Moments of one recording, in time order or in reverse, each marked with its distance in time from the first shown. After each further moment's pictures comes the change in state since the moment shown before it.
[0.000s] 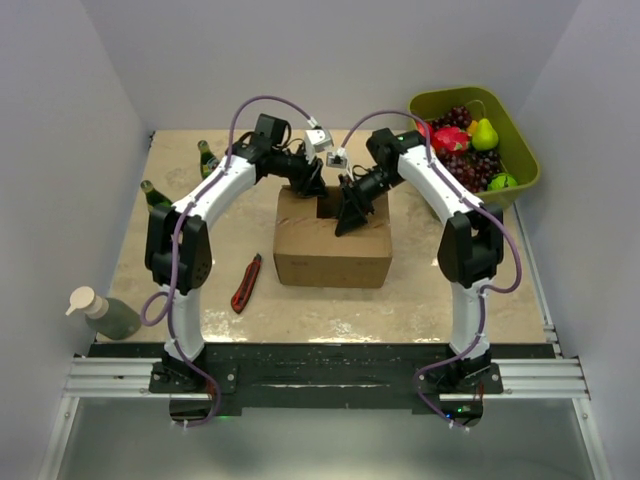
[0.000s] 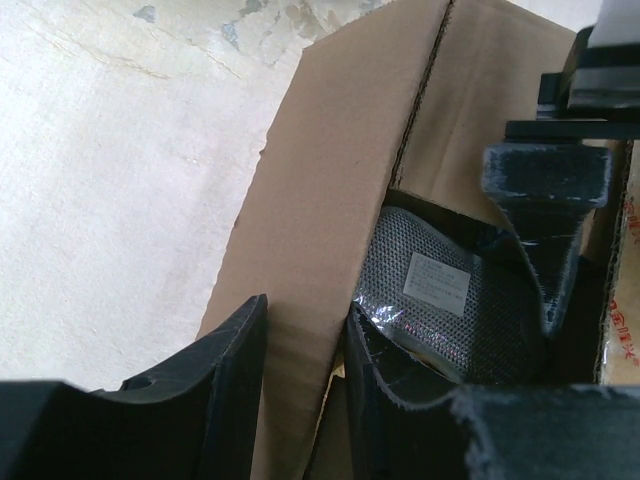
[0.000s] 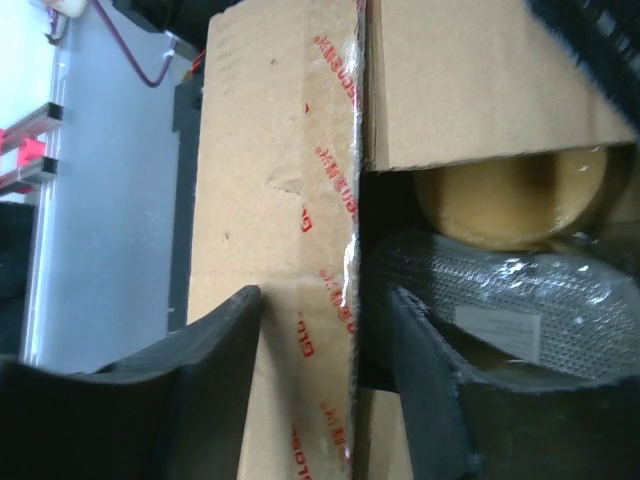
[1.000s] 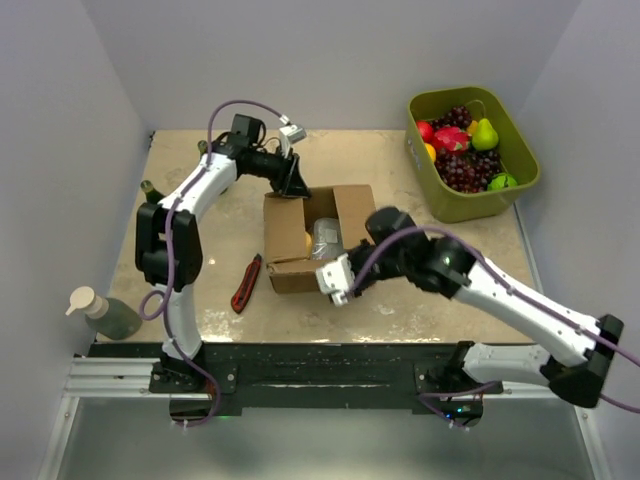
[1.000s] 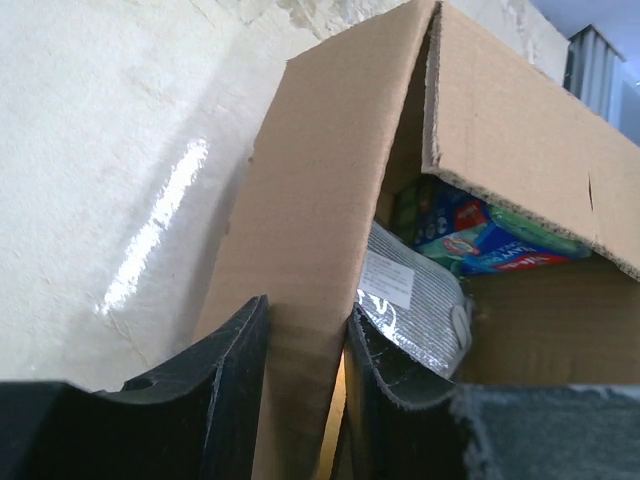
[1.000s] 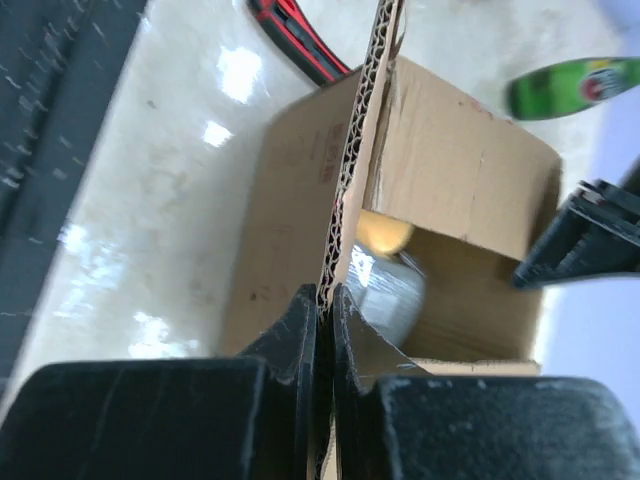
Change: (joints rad) left arm 0.118 0.005 -0.023 -0.053 0.136 -0.150; right arm 0.528 -0.874 -0.703 0.578 0.677 -0.187
